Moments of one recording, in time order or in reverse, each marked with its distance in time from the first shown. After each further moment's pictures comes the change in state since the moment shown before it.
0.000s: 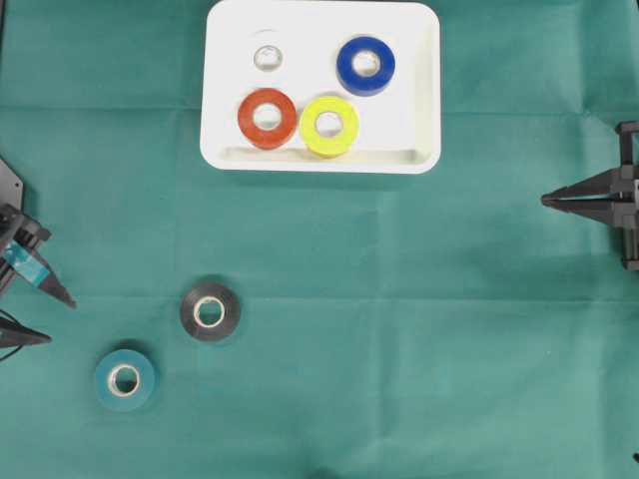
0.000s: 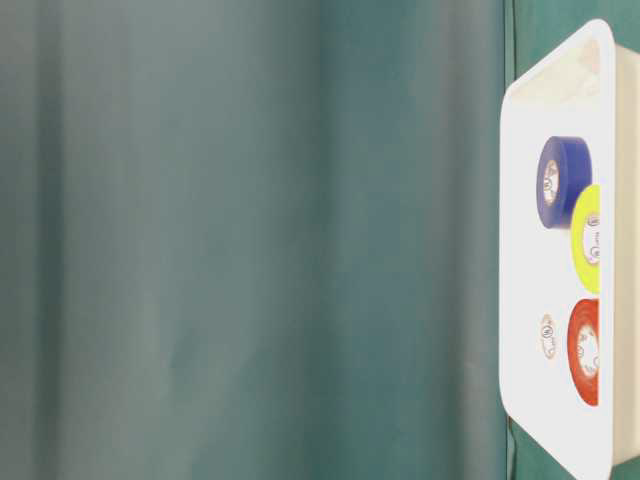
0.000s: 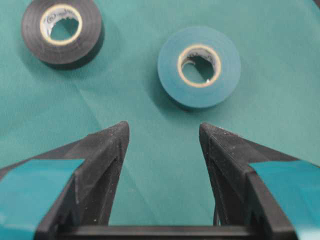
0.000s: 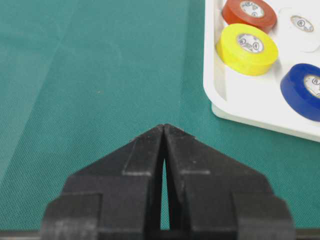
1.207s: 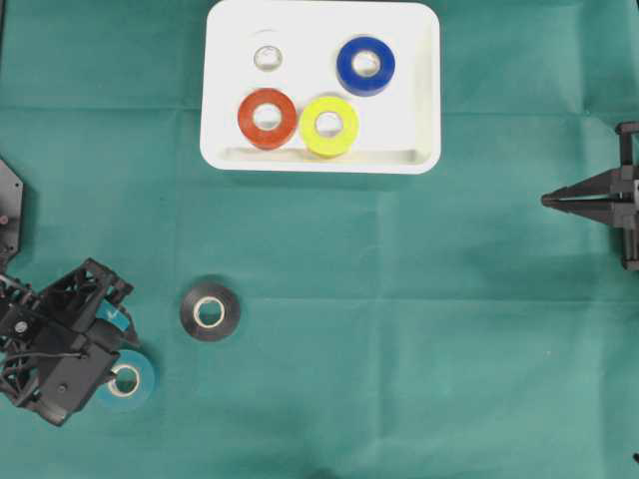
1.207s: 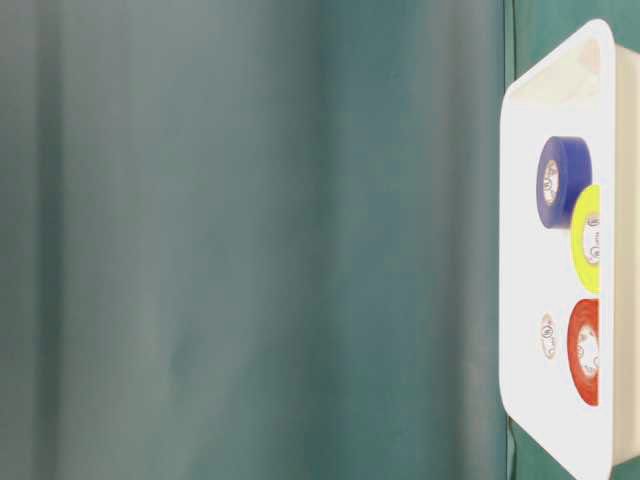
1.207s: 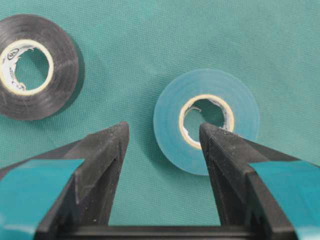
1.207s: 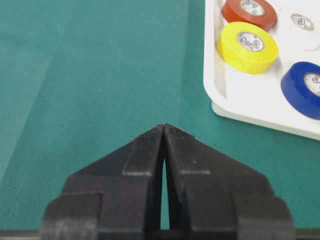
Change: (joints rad) left arm -0.012 0.528 -0.206 0.000 -0.106 0.002; right arm -0.002 0.000 0.005 0.000 -0.003 0.000
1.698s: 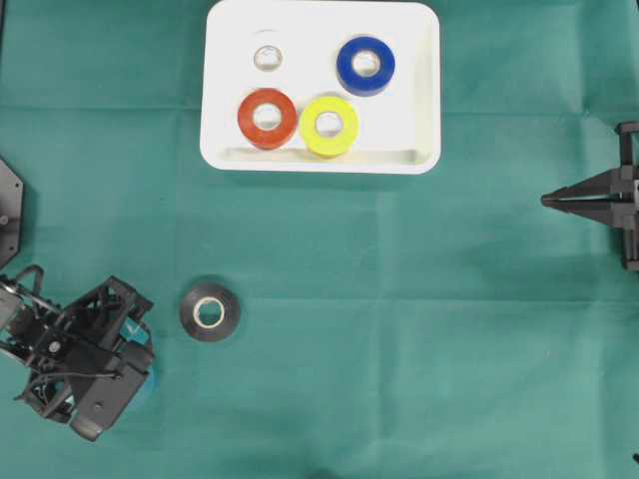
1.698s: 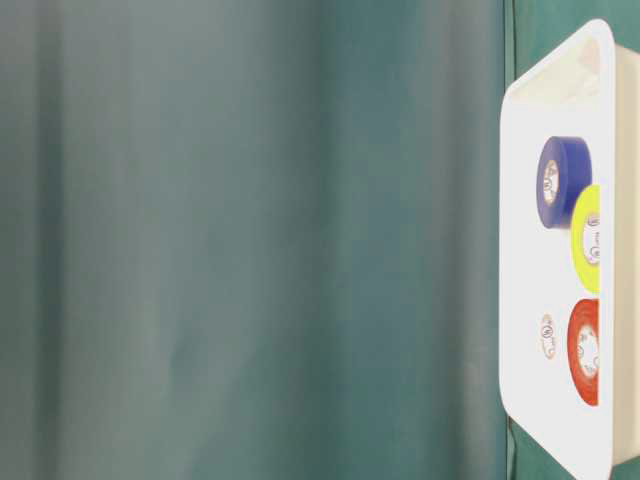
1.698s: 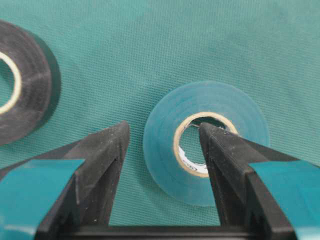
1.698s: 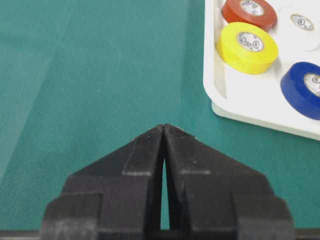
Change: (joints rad) left arm -0.018 0.187 -0.032 0.000 -0.077 -0.003; right arm 0.000 0.000 -0.002 0.000 0.000 -0.002
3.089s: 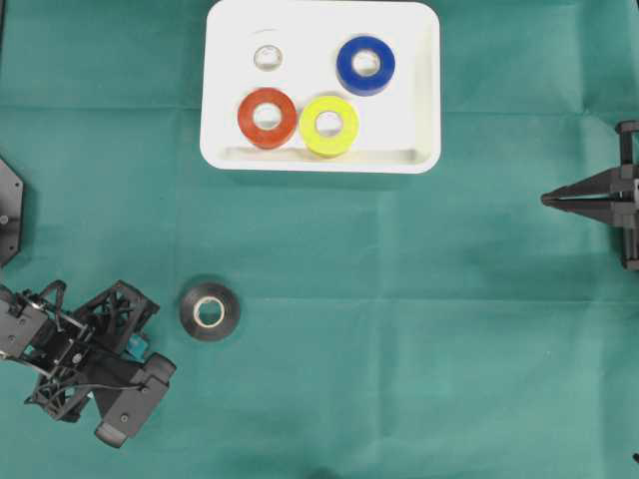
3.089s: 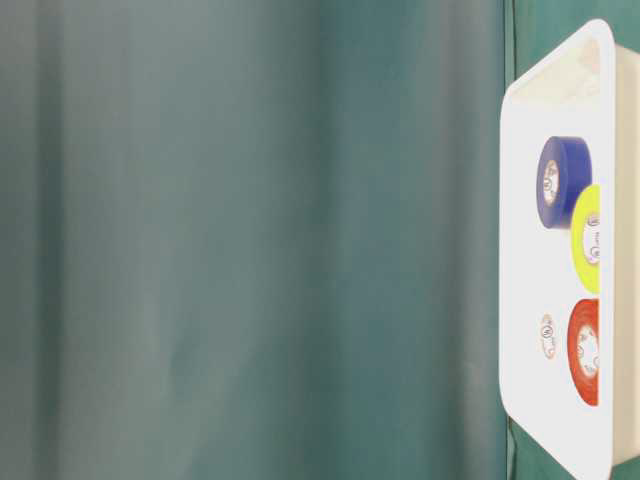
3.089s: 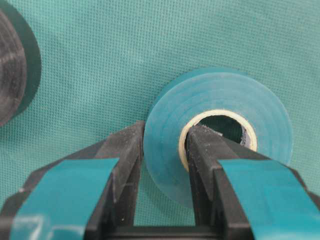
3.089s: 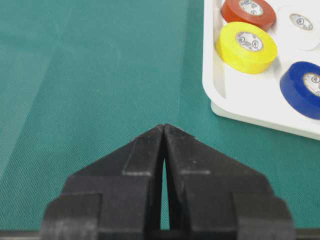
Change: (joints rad) left arm -0.002 0.081 -0.066 0.000 0.120 -0.003; right arm -0.003 0.000 0.002 0.000 0.000 0.000
